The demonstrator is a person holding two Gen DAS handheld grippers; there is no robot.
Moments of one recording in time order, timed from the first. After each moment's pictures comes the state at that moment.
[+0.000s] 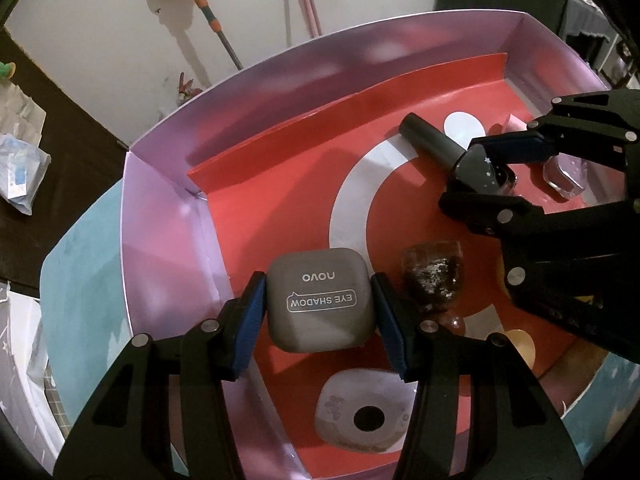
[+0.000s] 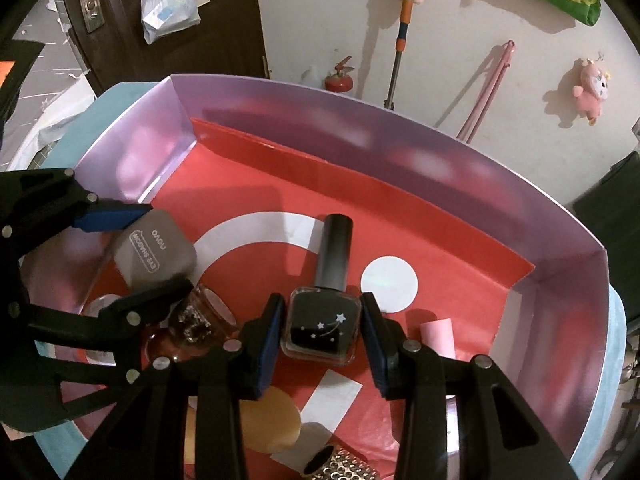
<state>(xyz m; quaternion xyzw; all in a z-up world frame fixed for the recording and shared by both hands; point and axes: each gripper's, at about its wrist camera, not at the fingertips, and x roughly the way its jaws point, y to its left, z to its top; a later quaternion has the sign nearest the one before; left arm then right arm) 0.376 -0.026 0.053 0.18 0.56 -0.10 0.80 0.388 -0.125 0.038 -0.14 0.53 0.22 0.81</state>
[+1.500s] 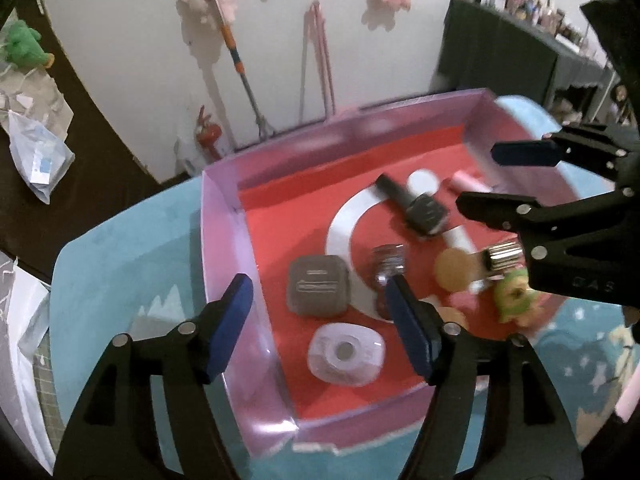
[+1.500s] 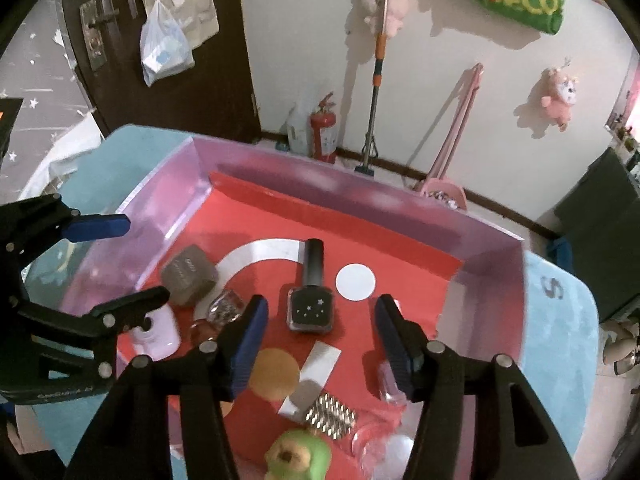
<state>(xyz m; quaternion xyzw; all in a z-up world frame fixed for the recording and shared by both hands) 0.315 -0.015 0.129 0.12 0.48 -0.10 0.86 0.343 -0.155 0.110 -0.10 0.47 0.20 0.86</state>
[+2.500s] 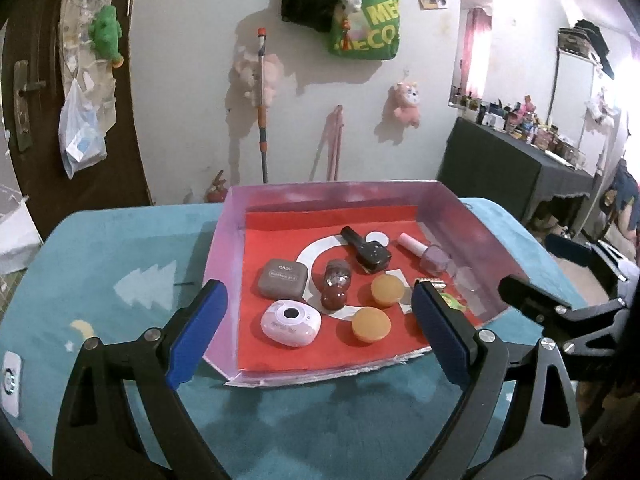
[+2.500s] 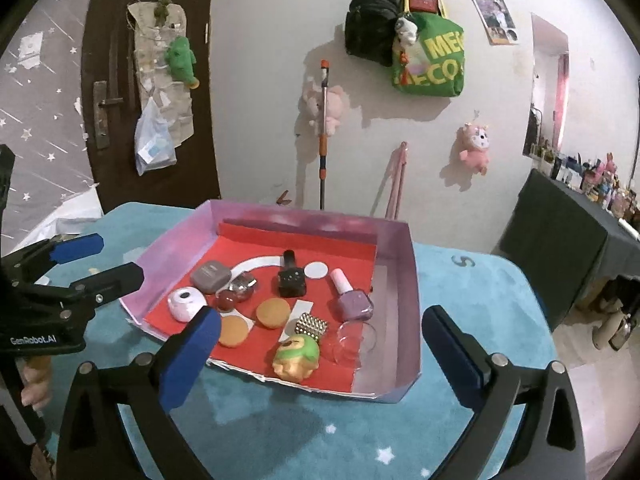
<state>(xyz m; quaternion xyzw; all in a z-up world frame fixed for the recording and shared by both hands) 0.207 0.000 0.131 -0.01 0.31 -0.08 0.95 0.195 -0.213 0.122 -0.05 0.29 0.13 0.95</state>
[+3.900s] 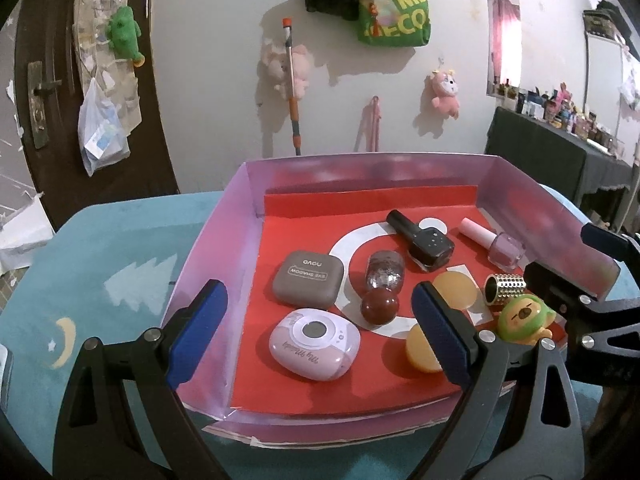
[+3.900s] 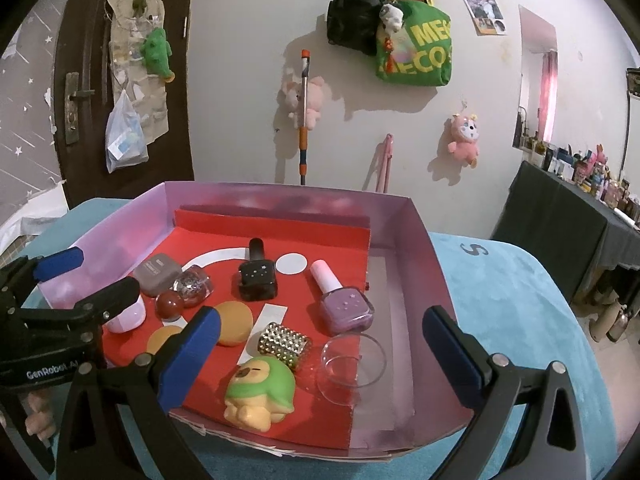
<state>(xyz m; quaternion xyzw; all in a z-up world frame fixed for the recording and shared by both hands) 0.250 -0.013 0.070 0.02 0.30 -0.01 0.95 0.246 -0.209 0.066 -0.05 0.28 0.09 0.95</state>
